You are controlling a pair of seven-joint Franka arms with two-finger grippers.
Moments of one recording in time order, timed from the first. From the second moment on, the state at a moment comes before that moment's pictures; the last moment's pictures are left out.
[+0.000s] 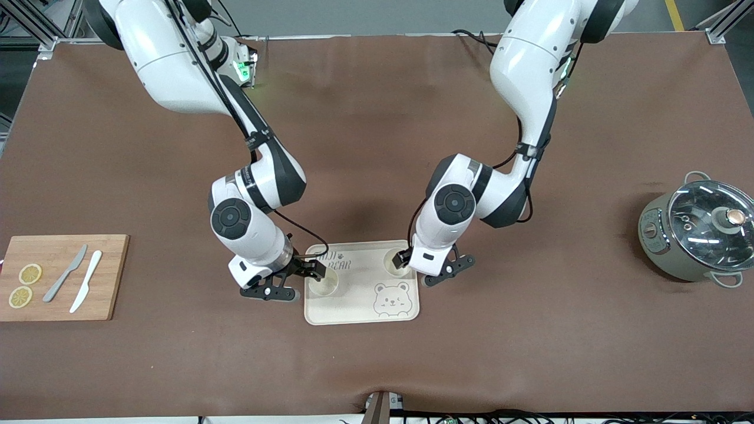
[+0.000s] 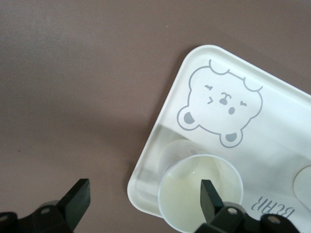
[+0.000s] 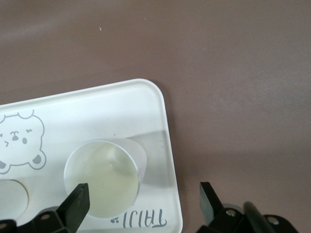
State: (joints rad) left arm -0.66 0.82 0.11 -1.31 -0.19 2.23 -0.96; right arm 0.38 0.75 0.07 -1.41 0.04 2.33 0.51
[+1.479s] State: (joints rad) left arm -0.70 0.86 0.13 -1.28 -0.19 2.25 -1.03; right arm 0.40 0.83 0.07 -1.41 0.03 2.44 0.54
